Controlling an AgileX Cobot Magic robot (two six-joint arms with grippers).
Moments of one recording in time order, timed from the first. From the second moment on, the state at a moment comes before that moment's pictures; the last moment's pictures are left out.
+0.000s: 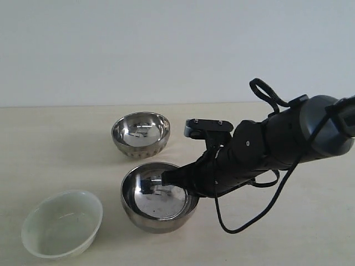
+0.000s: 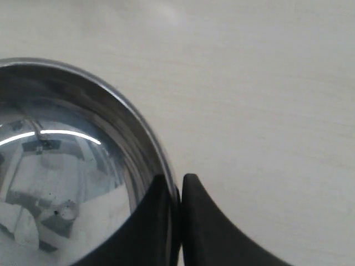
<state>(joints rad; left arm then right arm) -0.02 0.00 0.00 -0.17 0.30 0.06 0.64 1.91 -1.02 0.42 0.15 0.02</state>
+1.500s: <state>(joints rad) -0.02 0.00 0.00 -0.17 0.30 0.06 0.64 1.91 -1.02 0.41 0.05 0.03</state>
